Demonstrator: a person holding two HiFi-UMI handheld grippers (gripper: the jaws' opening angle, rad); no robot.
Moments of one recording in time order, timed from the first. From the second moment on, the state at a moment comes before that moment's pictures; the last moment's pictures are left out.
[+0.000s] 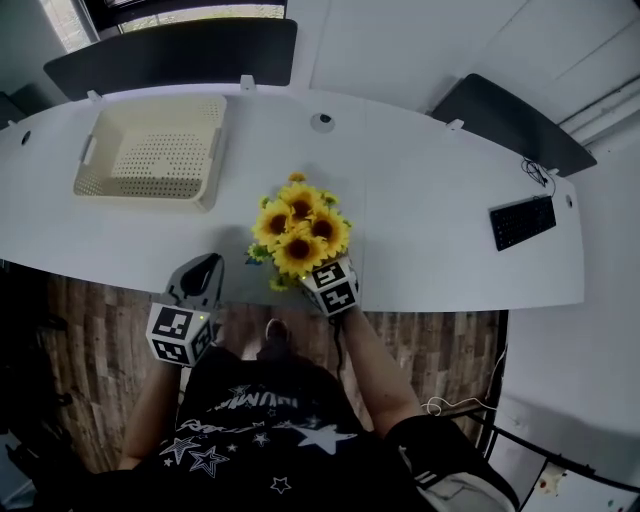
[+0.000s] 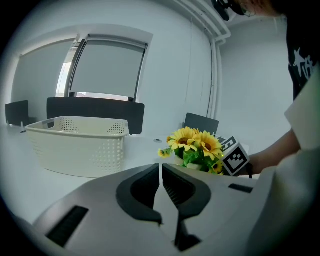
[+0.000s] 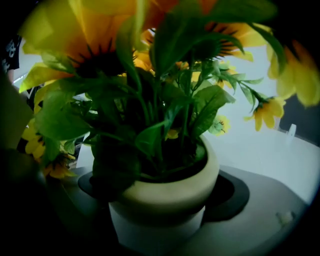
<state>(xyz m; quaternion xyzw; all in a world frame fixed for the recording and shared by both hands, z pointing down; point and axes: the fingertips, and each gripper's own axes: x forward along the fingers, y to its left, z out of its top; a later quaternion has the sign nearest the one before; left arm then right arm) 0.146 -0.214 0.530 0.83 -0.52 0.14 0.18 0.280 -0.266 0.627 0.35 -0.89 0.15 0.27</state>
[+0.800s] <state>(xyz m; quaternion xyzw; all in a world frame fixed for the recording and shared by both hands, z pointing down) 0.143 -0.205 0.529 0.83 -0.51 0.14 0.17 0.283 -0.261 0.633 0.36 -0.88 0.12 0.28</state>
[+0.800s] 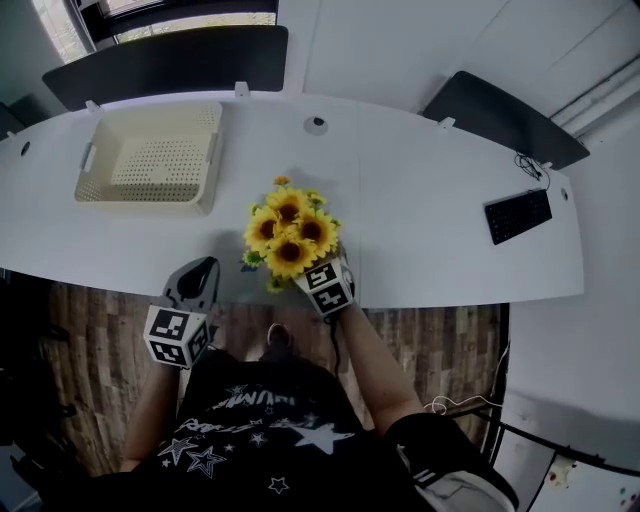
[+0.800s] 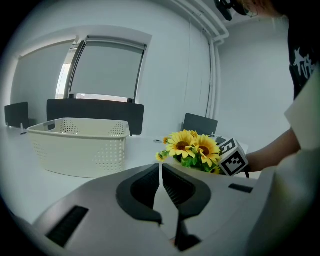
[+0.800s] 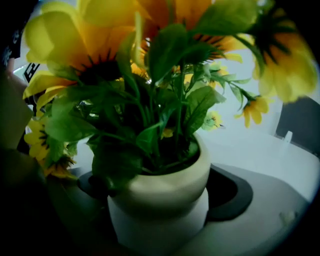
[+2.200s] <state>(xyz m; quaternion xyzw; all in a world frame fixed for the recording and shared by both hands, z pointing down) 0.030 -0.152 0.488 0.90 -0.40 0.08 0.16 0.255 -0.137 0.561 0.60 -0.76 0.13 0.21</state>
